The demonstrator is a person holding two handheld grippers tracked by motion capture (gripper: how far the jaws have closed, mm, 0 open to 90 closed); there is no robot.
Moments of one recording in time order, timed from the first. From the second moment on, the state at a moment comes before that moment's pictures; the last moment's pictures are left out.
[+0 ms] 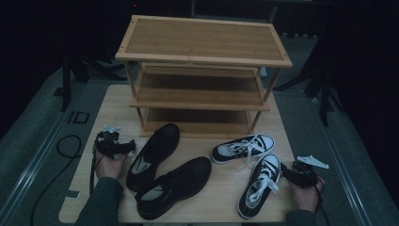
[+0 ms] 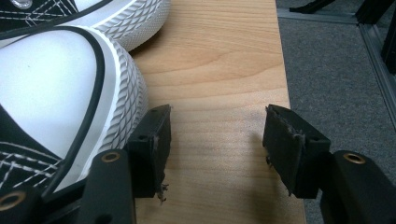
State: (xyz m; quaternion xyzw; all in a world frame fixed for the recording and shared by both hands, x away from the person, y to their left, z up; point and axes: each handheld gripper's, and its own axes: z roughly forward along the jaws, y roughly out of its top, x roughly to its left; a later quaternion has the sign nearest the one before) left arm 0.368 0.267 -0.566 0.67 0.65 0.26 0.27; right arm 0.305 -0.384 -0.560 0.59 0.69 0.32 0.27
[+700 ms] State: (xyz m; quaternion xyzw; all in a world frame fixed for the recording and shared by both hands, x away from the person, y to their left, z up) left arm 0.371 0.274 -0.556 0.68 0.64 0.25 0.27; right arm 0.305 -0.385 -0.560 0.59 0.69 0.32 0.27
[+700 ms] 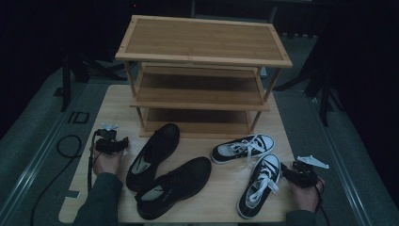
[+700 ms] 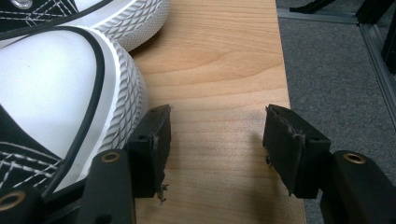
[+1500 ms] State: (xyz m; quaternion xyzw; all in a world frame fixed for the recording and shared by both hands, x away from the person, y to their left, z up) left arm 0.356 0.275 -0.498 0.73 0.60 0.18 0.26; right arm 0.305 -0.385 -0.560 0.59 0.69 0.32 0.26
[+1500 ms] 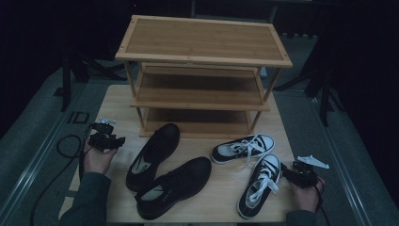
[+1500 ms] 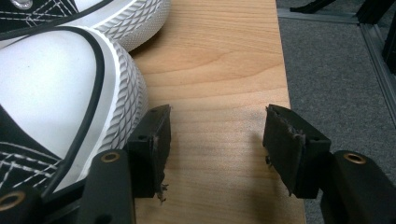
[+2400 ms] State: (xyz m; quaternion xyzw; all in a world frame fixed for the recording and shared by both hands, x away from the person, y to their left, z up) left arm 0.334 0.240 -0.437 0.79 0.53 0.14 0.29; right arm 0.305 -0.385 -0.560 0.59 0.69 0.32 0.26
